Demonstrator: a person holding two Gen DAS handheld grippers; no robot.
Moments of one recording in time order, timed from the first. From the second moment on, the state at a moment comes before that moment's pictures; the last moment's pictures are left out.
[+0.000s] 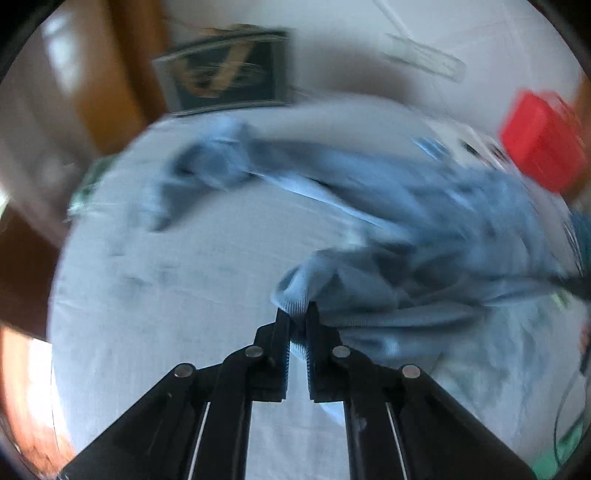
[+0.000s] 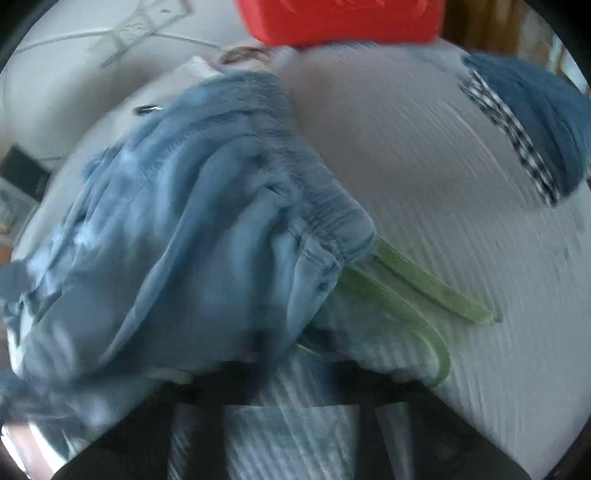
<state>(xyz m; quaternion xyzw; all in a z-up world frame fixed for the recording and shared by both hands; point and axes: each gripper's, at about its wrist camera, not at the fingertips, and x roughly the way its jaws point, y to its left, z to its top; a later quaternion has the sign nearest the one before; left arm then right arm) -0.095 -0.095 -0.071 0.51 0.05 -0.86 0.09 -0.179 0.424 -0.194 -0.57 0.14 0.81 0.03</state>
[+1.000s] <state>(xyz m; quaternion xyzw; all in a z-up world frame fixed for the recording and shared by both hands) -0.034 -0.119 -0.178 0.59 0.13 -0.79 0.09 -0.074 0.509 -0.168 -0.53 0.28 0.79 0.08</state>
